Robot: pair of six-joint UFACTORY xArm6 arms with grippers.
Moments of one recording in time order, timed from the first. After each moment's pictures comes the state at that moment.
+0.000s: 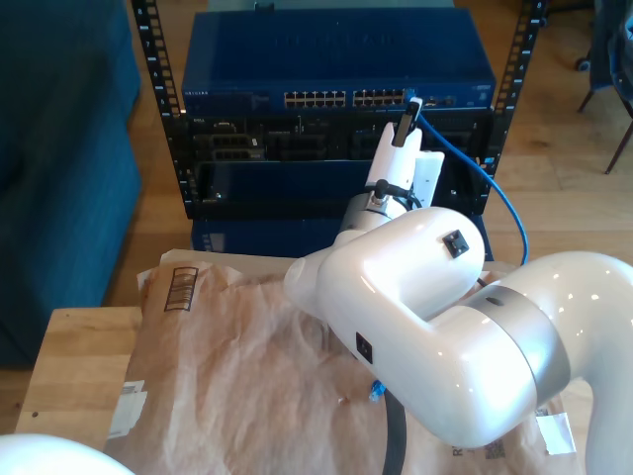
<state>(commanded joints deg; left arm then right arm) 95.6 -28.5 -6.6 5.1 62.8 -5.3 30.9 52.6 -86.9 53.3 -79.1 64.5</state>
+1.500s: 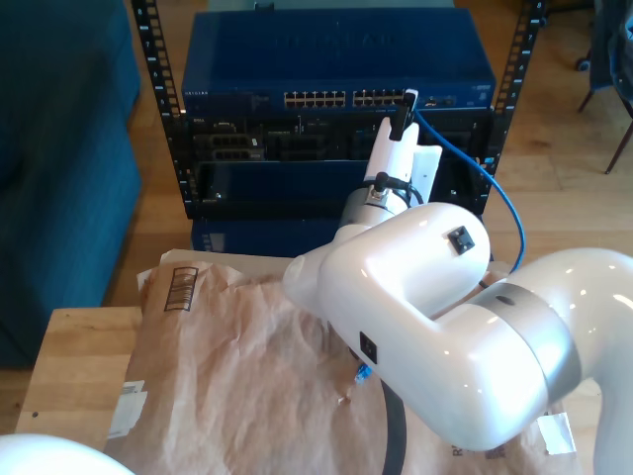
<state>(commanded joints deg) 95.6 -28.5 -6.6 5.1 62.8 -5.3 31.3 48.0 -81.8 53.0 -77.0 64.4</state>
